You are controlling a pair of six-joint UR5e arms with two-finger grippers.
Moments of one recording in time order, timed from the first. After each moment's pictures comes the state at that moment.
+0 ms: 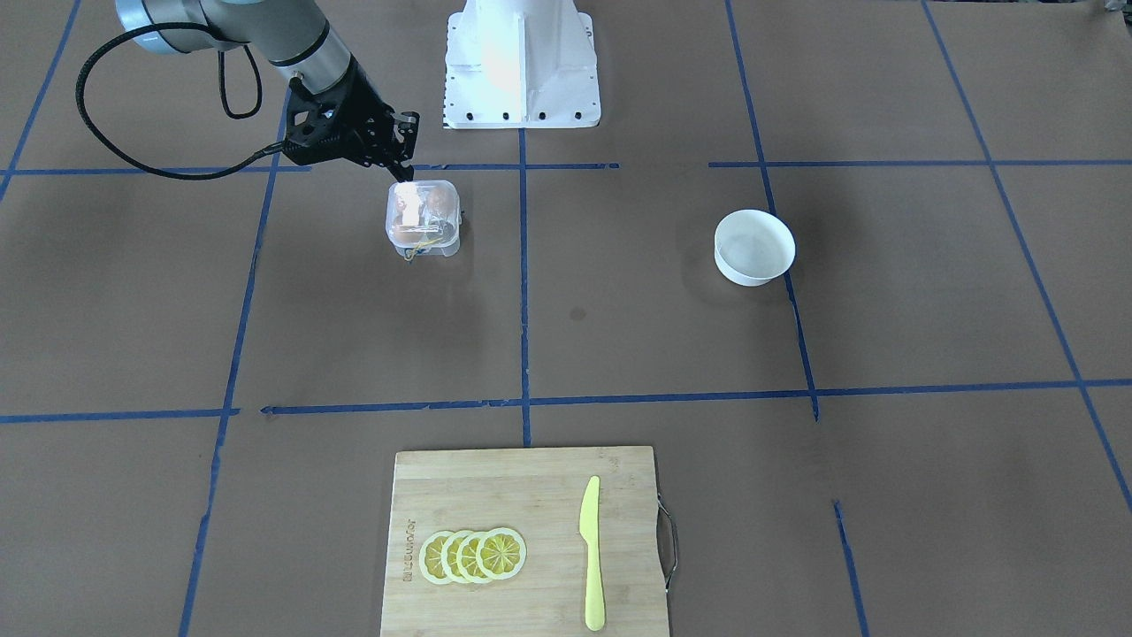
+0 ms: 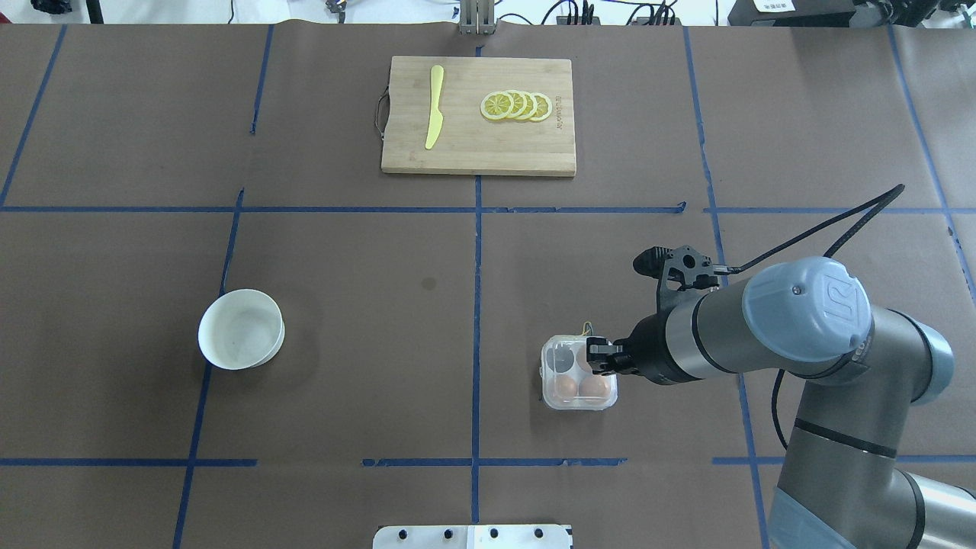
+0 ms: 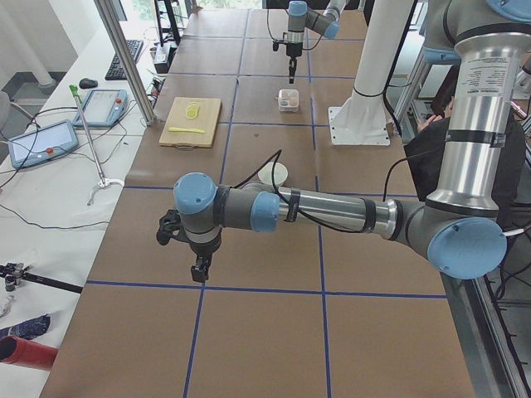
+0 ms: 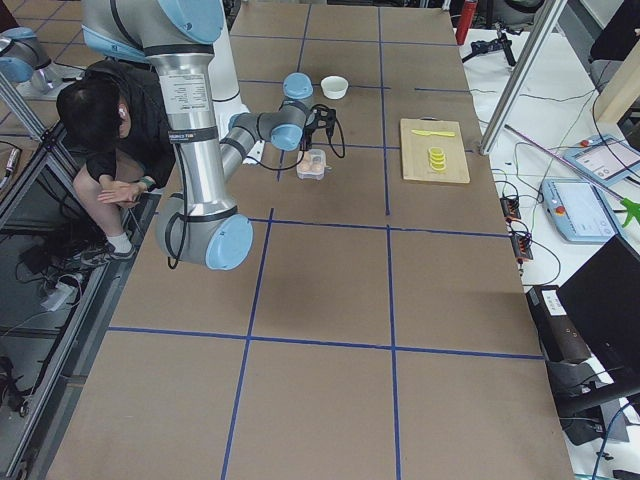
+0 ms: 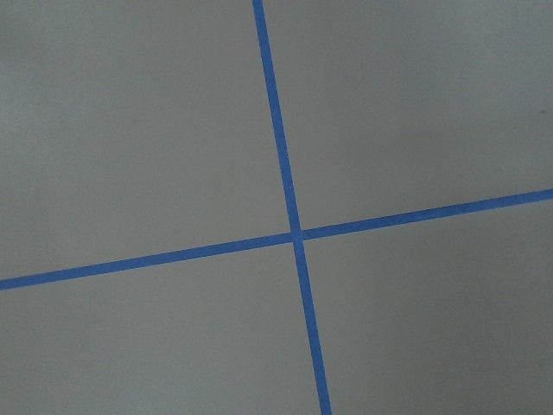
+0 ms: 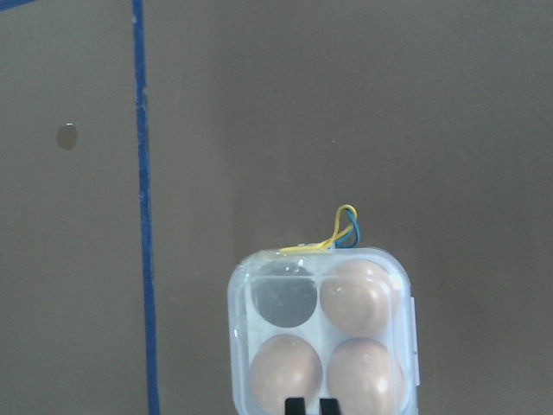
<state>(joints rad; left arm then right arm) -1.59 -1.65 -1.61 -1.54 -2.35 0.11 0.45 -1.34 2.07 -1.23 1.91 1.43</state>
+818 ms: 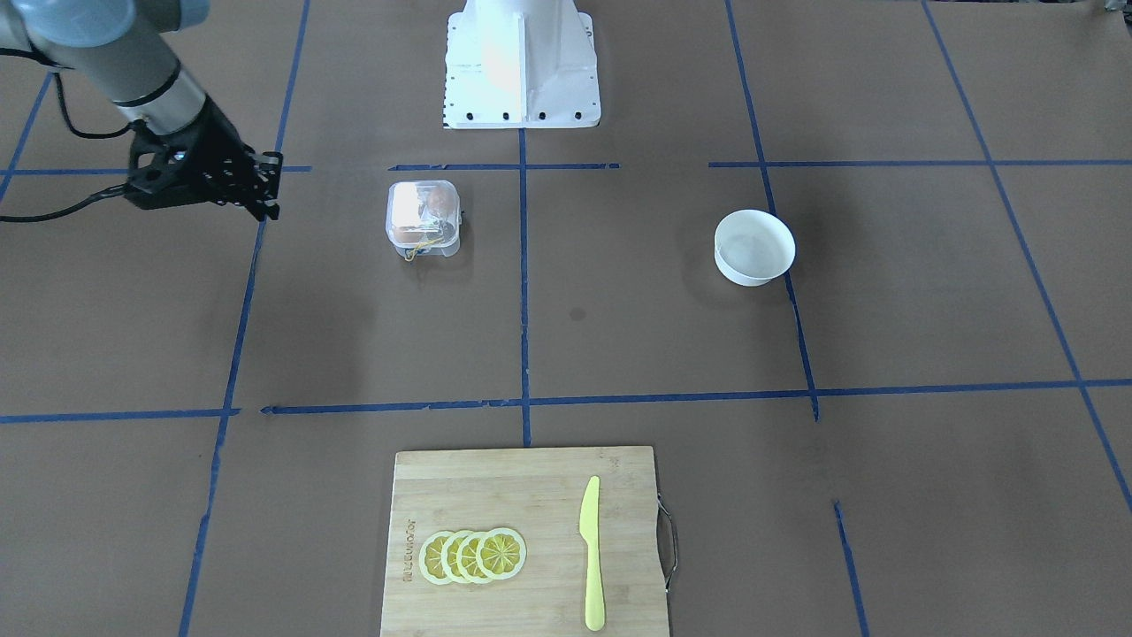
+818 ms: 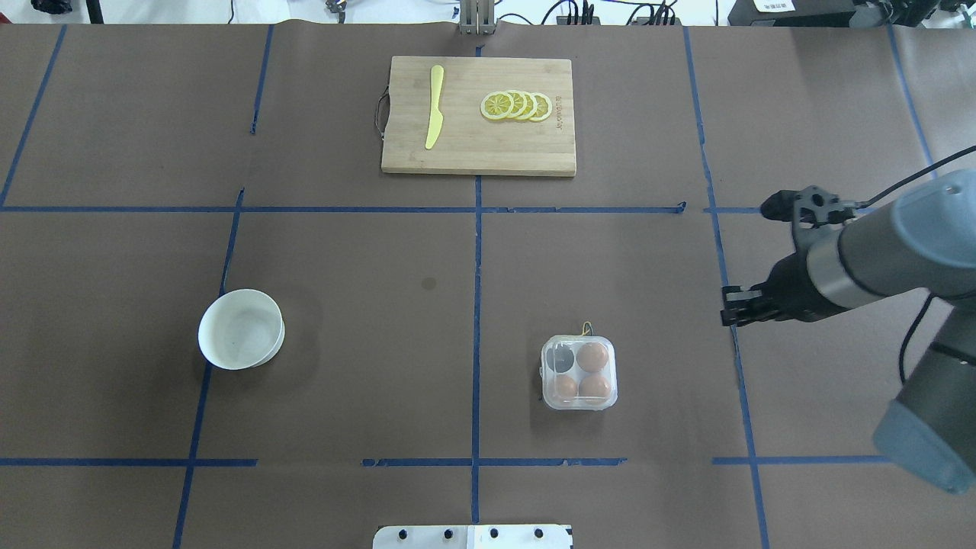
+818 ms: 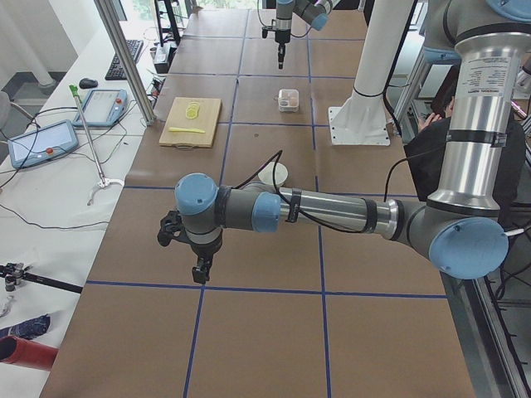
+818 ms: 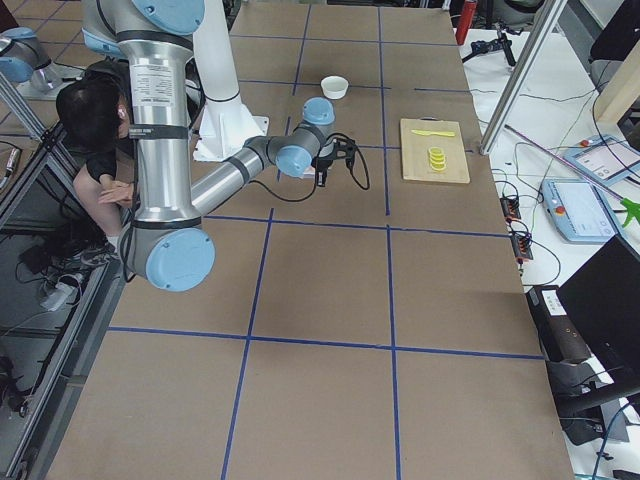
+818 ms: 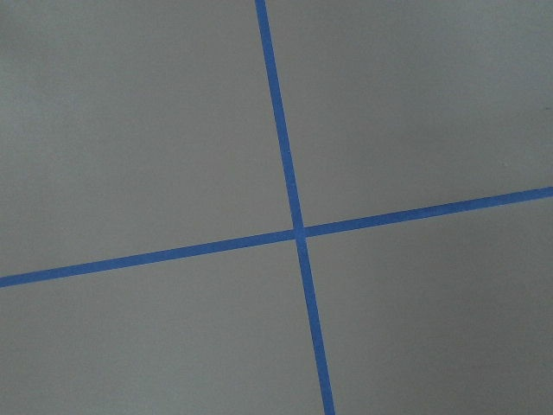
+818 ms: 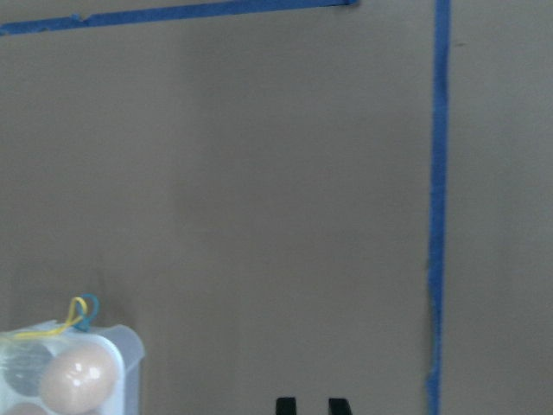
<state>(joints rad) -1.59 -1.63 -1.61 -1.54 -2.34 0.11 0.76 -1.59 2.08 -1.29 2.12 1.02</state>
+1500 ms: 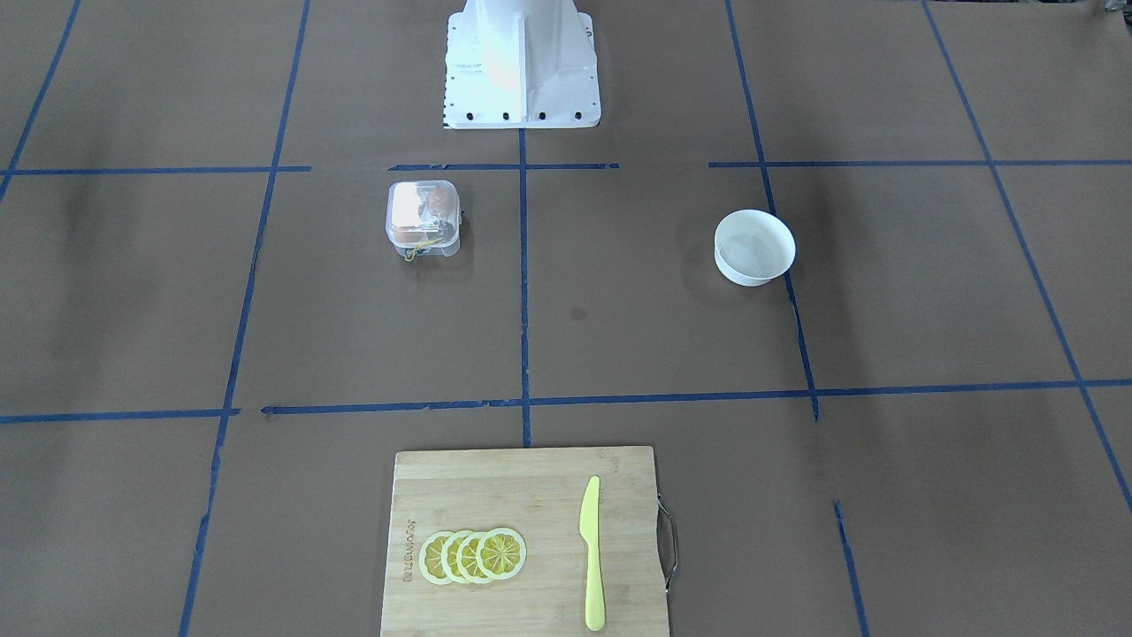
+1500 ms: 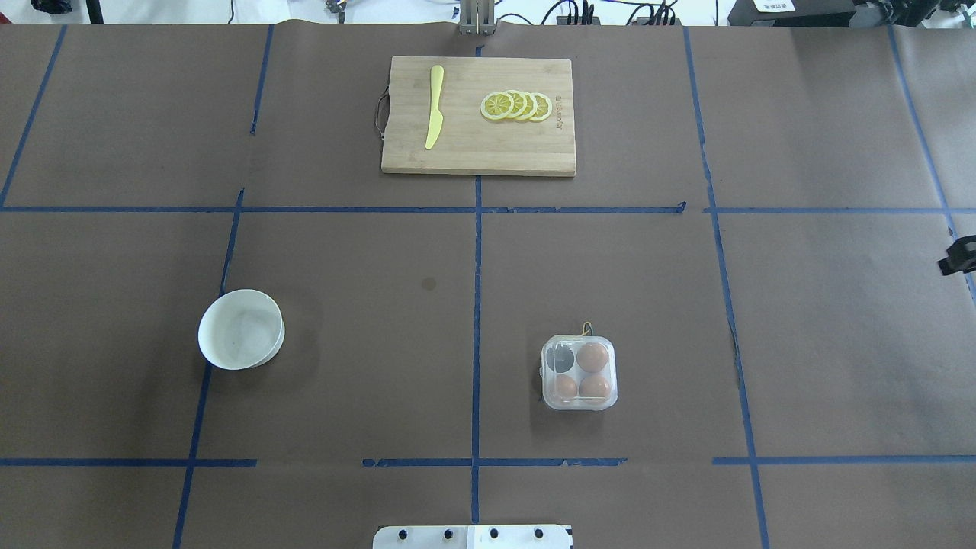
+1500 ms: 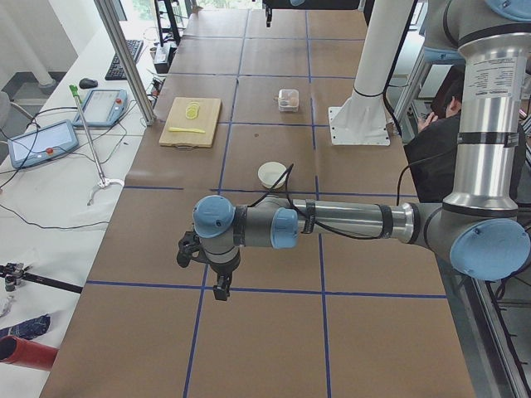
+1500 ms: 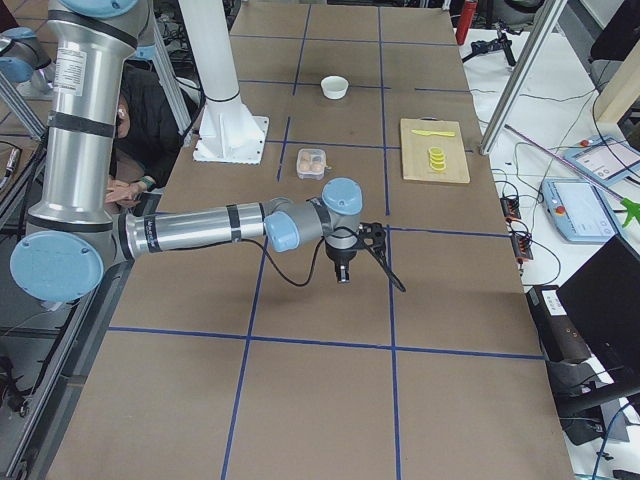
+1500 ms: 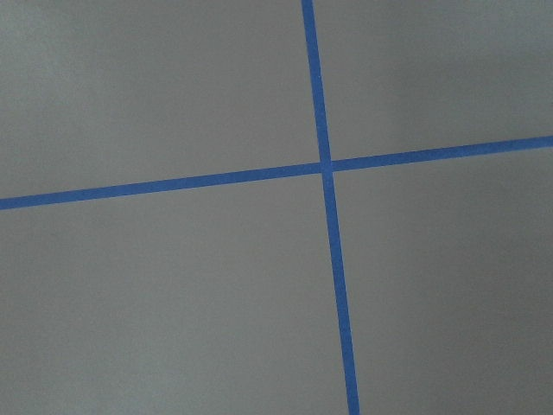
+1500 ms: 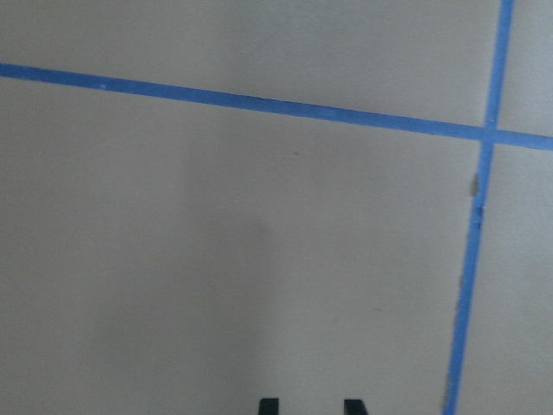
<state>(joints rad) -1.59 -1.54 -1.63 -1.54 -2.34 0.12 1.30 -1.74 1.83 -1.38 2.25 0.27</state>
